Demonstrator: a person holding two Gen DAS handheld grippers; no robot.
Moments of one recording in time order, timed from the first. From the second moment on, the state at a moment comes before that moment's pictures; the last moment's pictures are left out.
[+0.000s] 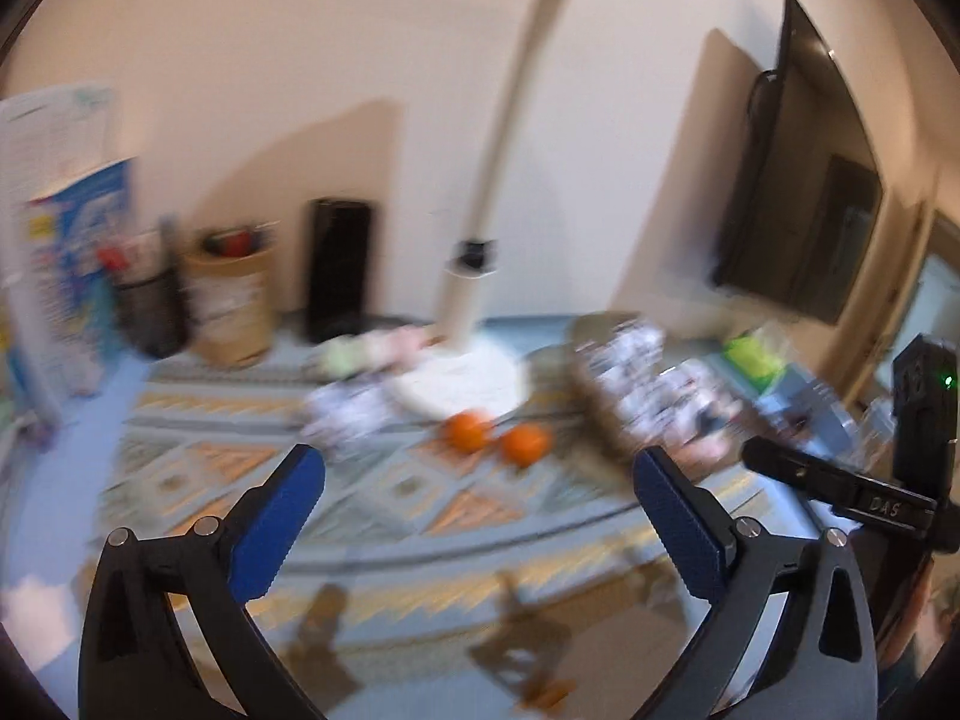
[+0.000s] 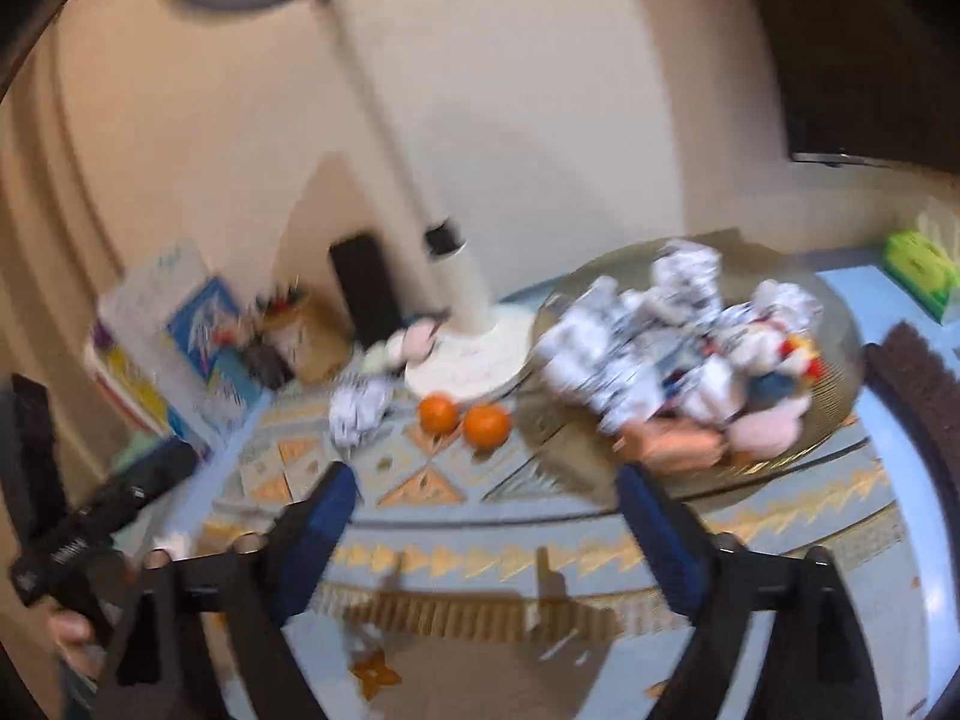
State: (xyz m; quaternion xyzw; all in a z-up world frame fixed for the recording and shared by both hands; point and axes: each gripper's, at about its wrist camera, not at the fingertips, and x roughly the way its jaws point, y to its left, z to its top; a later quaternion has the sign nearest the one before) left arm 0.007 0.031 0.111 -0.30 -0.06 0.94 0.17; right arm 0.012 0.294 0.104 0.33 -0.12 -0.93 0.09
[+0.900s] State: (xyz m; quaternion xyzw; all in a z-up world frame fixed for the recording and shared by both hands) left arm 0.020 -0.036 0.006 -0.37 -0.10 0.92 0.05; right arm -0.008 0.227 0.009 0.41 0.02 -0.91 0.02
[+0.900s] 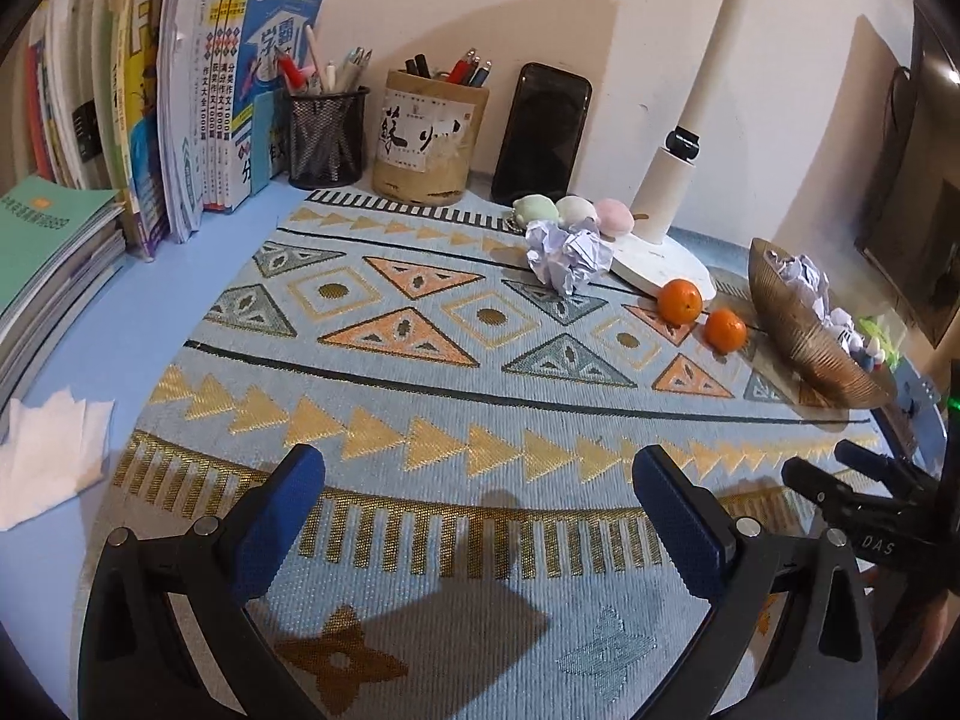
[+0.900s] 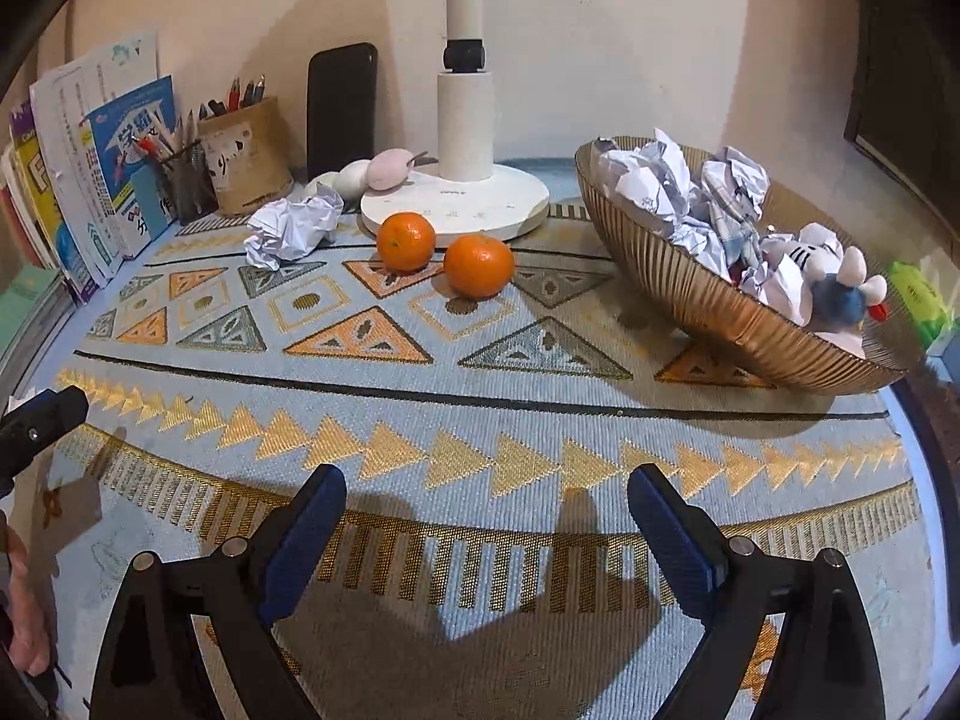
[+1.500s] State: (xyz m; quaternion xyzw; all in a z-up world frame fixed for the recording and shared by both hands) left arm 0.014 -0.034 0.008 -0.39 -0.10 0.91 0.05; right arm -0.017 0.237 0.006 0.43 0.00 -0.90 0.02
